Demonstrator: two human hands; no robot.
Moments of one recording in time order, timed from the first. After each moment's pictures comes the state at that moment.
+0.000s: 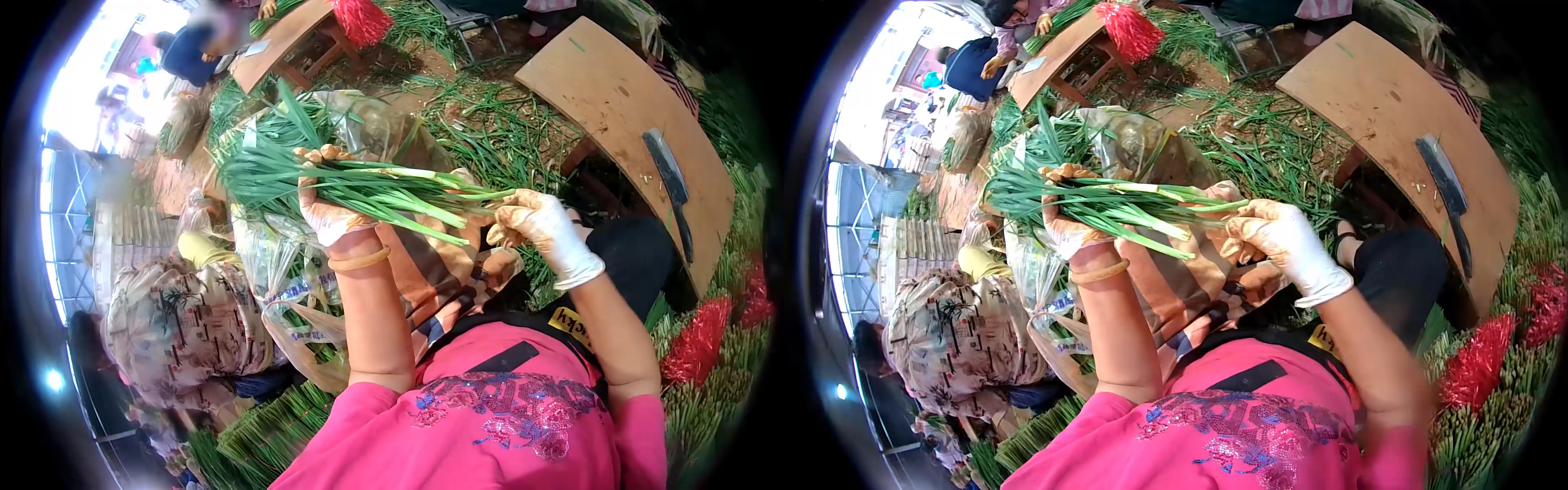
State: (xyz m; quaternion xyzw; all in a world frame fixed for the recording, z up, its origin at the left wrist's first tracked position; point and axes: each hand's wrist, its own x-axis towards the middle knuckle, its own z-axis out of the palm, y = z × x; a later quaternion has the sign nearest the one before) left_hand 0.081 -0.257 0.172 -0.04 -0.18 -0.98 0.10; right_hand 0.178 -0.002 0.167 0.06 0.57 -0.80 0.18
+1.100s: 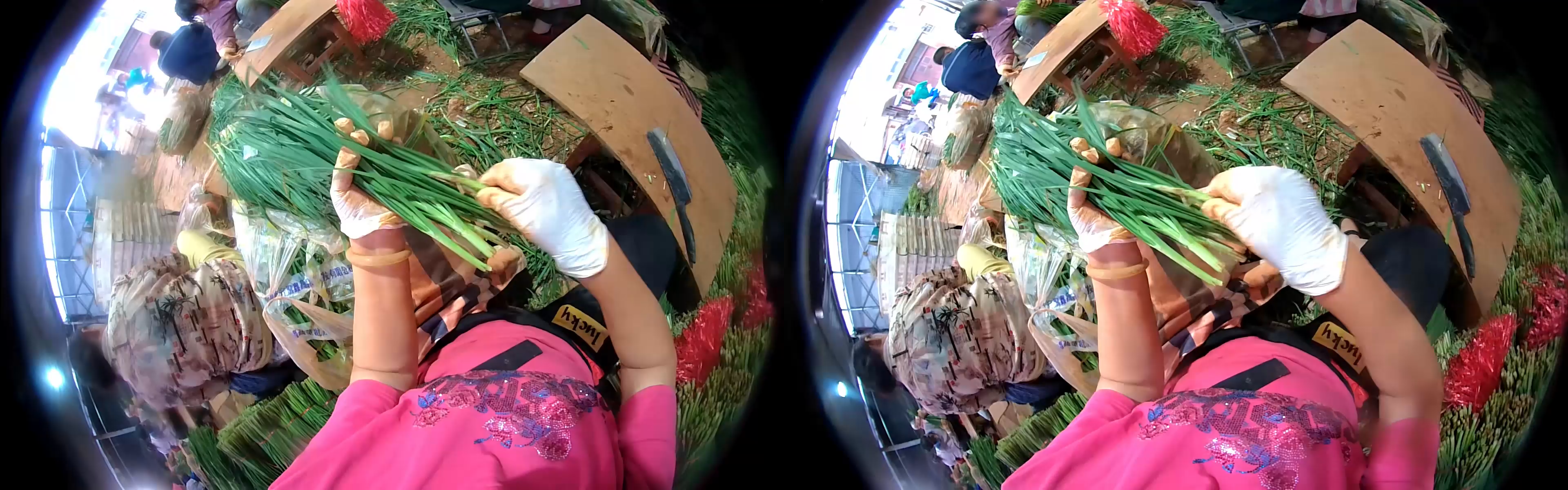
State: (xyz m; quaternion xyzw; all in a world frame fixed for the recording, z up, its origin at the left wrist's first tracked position) left_hand 0.091 -0.222 0.182 0.00 -0.20 -0.98 0.01; right_hand 0.151 -0.014 0.225 -0.18 0.89 -0.41 -0.01
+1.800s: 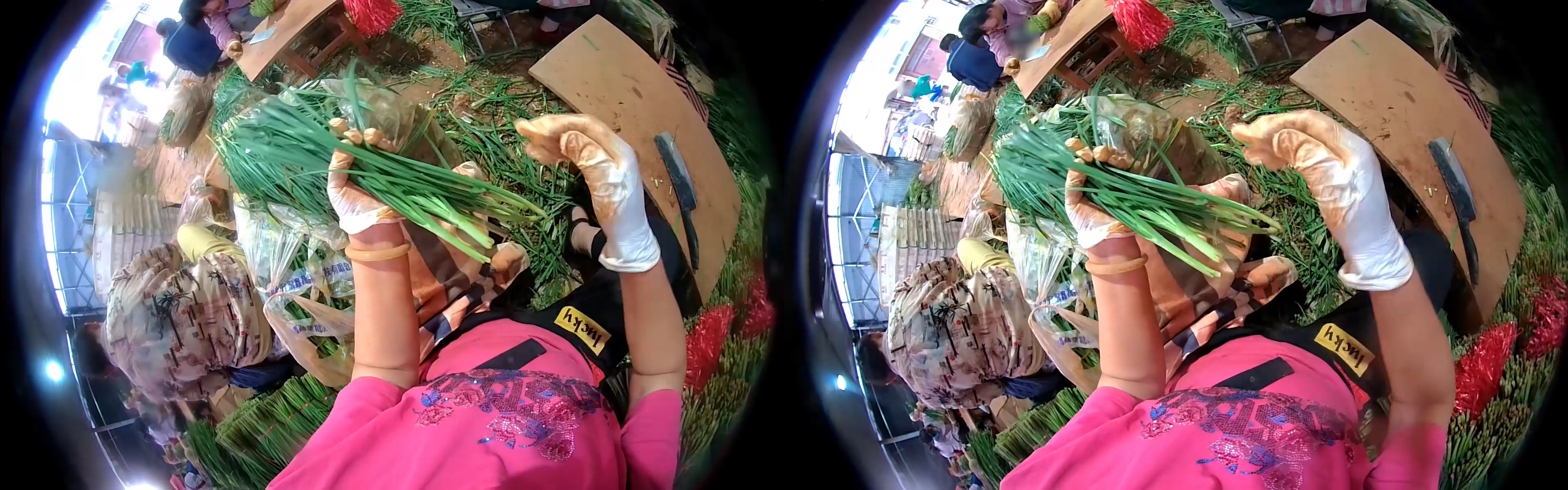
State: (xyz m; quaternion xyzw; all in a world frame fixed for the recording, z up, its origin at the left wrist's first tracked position) left_hand 0.080 -0.234 0.172 -0.07 -0.16 -0.98 0.03; right_hand 0.145 0.011 0.237 -0.07 0.60 -0.79 -0.03
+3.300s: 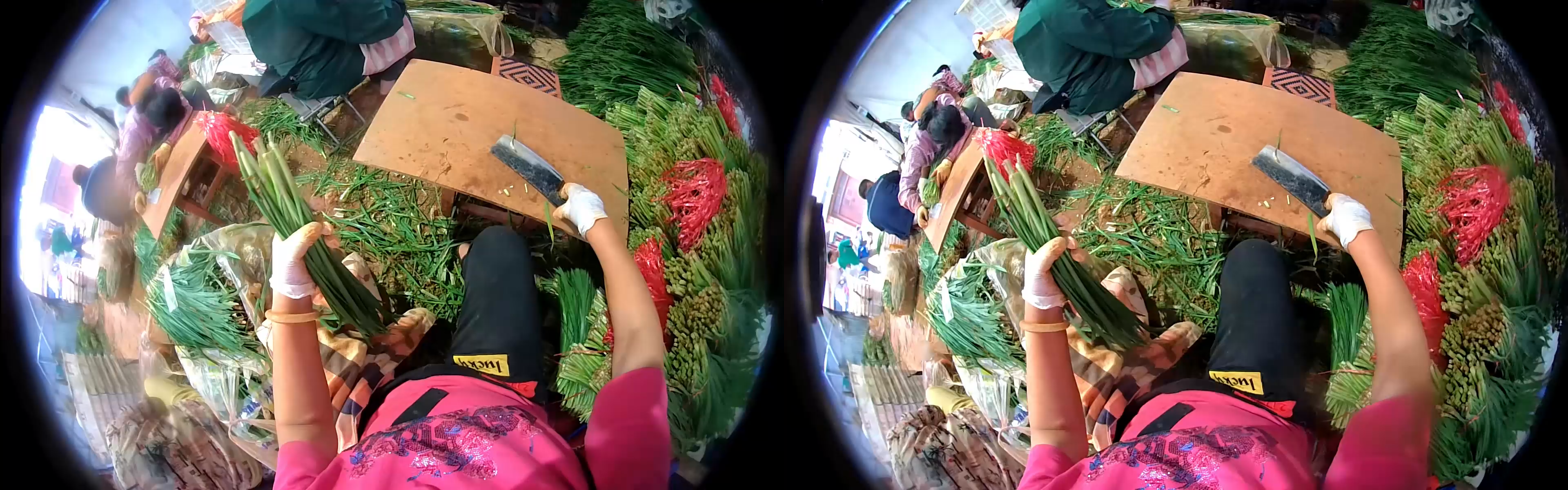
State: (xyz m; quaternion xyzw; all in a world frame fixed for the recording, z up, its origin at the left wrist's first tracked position) left_hand 0.051 -0.107 0.195 -0.08 -0.52 -0.82 -0.22; right_hand 0.248 0.332 0.120 0.32 0.94 -0.06 0.07
